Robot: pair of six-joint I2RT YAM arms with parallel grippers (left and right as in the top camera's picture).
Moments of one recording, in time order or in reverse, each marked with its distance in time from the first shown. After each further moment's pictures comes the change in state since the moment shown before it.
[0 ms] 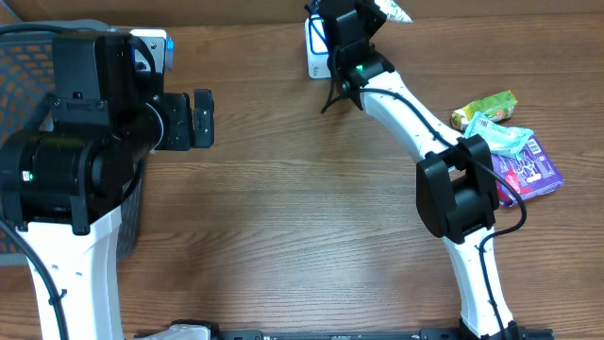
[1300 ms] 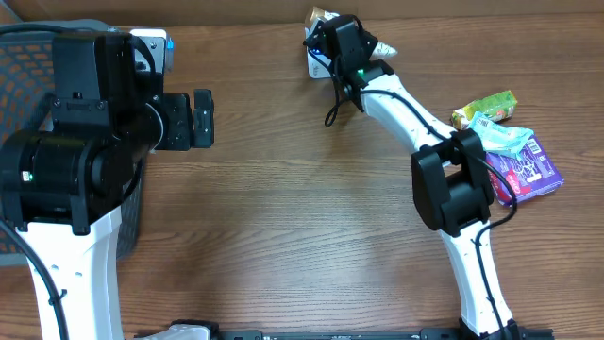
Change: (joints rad) left arm 0.000 0.000 0.000 0.000 0.000 0.000; right arm -0.020 0.042 -0.007 -0.280 -0.282 0.098
